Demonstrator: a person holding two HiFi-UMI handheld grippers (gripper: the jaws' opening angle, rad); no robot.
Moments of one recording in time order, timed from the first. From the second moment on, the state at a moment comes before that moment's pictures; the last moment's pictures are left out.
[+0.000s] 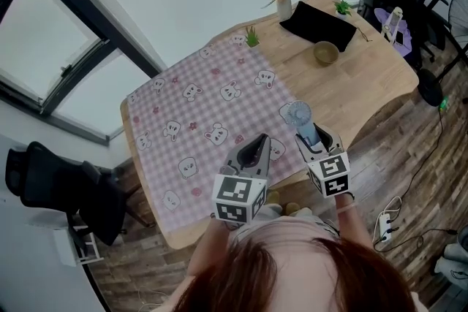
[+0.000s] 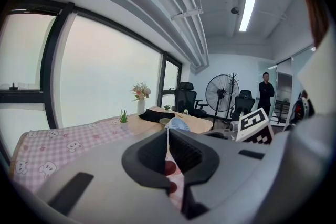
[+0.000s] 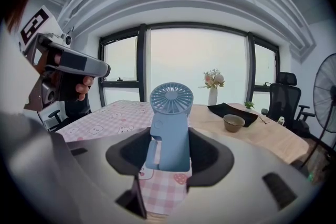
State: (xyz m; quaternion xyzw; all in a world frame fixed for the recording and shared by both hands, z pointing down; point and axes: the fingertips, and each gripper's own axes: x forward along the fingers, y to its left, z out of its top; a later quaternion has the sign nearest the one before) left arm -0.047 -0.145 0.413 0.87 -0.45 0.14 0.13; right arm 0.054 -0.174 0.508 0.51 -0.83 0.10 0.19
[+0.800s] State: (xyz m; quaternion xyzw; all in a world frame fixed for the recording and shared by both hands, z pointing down) left arm -0.038 -0.138 0.397 0.88 -0.45 0.13 0.11; right arm 0.056 -0.163 0.436 0.50 -0.86 0.06 0.11
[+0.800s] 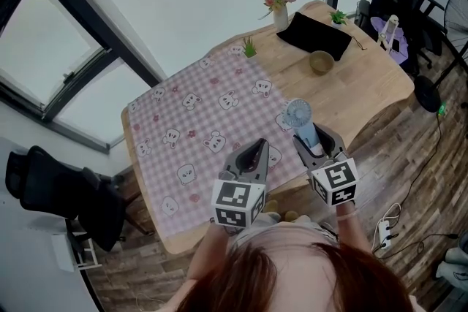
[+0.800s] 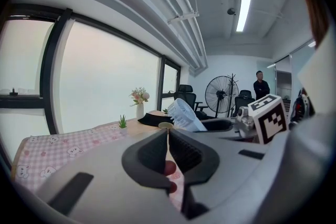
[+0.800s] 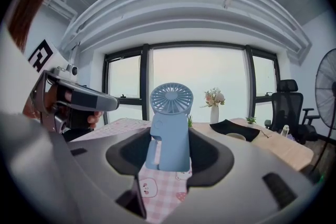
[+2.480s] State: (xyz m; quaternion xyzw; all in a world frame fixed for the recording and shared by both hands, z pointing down) left arm -0.013 -0.135 0.359 0.88 -0.45 0.10 0.07; right arm 0.082 -0.137 0.355 0.50 -0.87 0.01 0.02
